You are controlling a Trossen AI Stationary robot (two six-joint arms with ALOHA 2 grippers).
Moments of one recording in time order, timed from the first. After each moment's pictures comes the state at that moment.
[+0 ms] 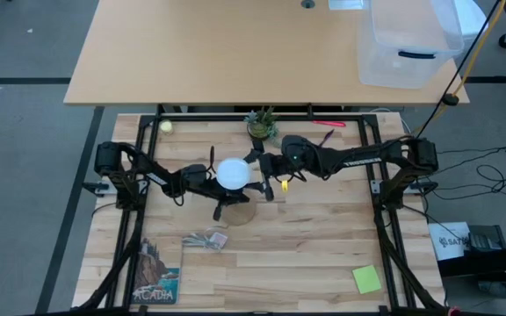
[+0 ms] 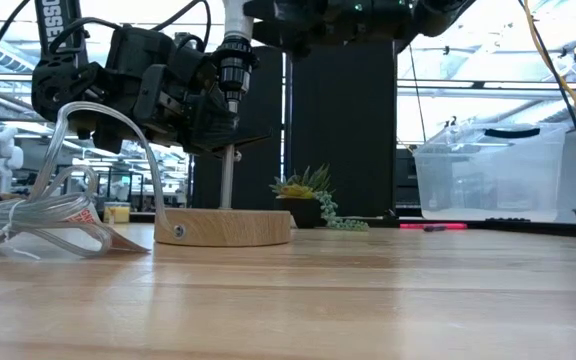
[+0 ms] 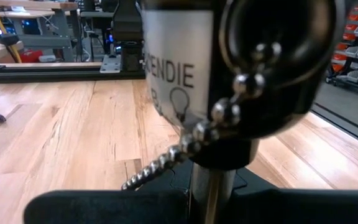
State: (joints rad) left arm 0.09 1.76 0.42 1.19 0.40 0.01; right arm -0.12 1.65 1.10 0.46 -0.31 -0.20
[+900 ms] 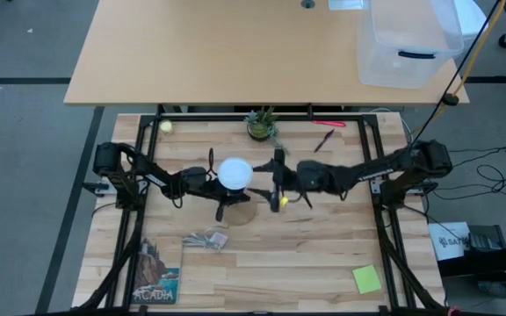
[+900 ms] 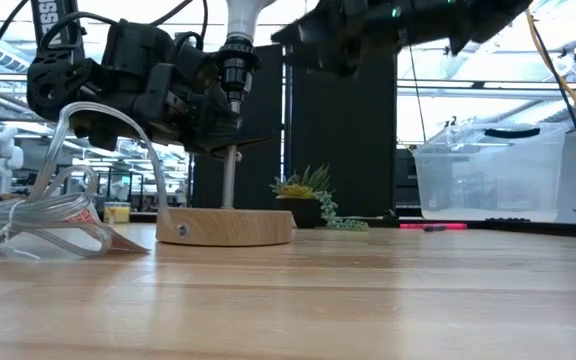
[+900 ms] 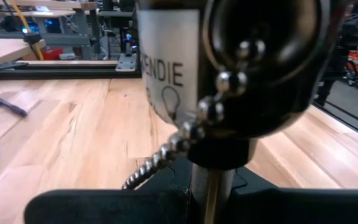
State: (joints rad) left arm 0.09 1.76 0.42 1.19 0.28 0.00; right arm 0.04 1.55 0.85 0.59 0.15 -0.04
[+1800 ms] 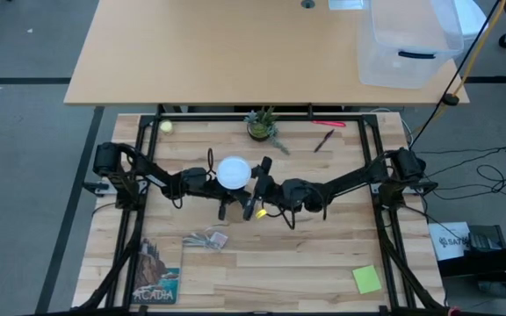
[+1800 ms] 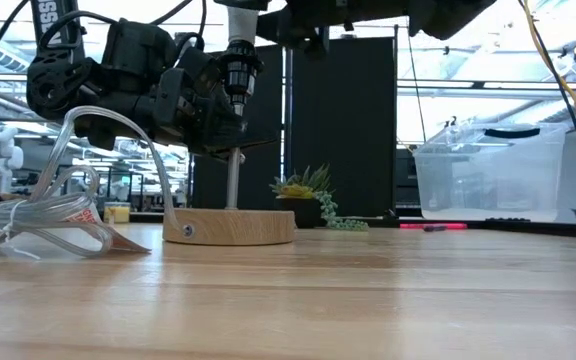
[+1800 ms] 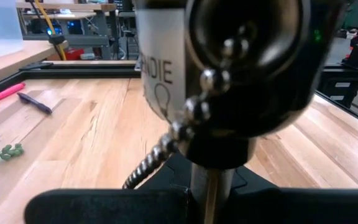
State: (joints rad) left arm 0.08 1.76 0.42 1.19 0.20 0.01; right arm 0.17 1.82 1.08 0.89 0.50 -0.05
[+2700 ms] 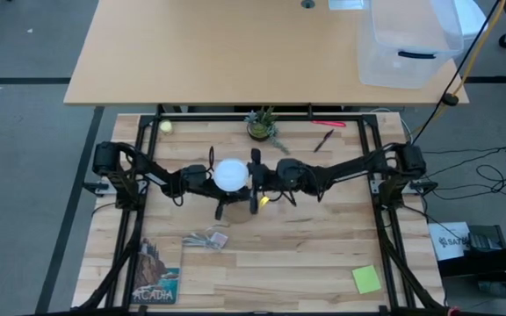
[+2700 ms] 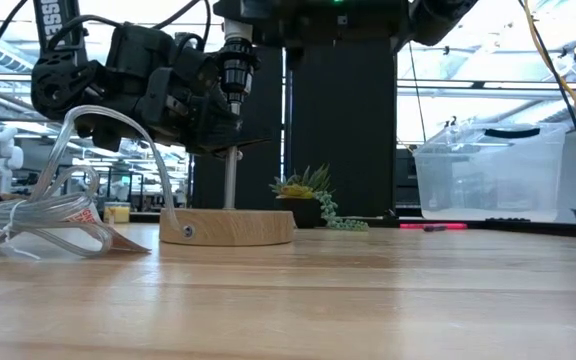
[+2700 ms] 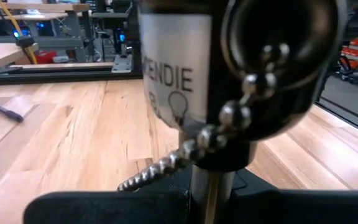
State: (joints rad) left arm 0.08 1.76 0.42 1.16 0.34 0.03; right arm 0.03 1.78 1.09 0.71 0.05 -0.02
